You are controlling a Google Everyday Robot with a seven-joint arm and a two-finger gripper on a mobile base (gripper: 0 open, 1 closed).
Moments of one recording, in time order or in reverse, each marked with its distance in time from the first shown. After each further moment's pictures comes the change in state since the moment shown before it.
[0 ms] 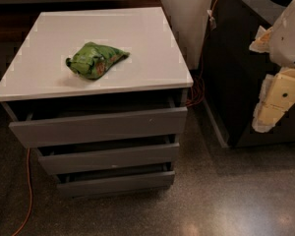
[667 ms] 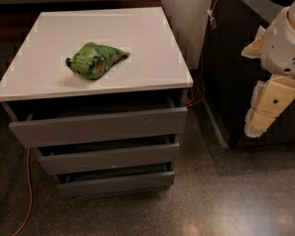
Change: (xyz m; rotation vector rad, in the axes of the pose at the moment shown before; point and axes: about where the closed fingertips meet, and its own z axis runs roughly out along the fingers) arm -0.009 0.007 0.012 -0.012 -0.018 -0.014
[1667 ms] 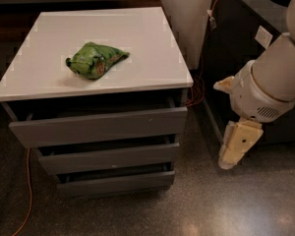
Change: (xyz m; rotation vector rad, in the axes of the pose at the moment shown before) arm -0.014 0.039 0.072 -0.043 -0.082 -0.075
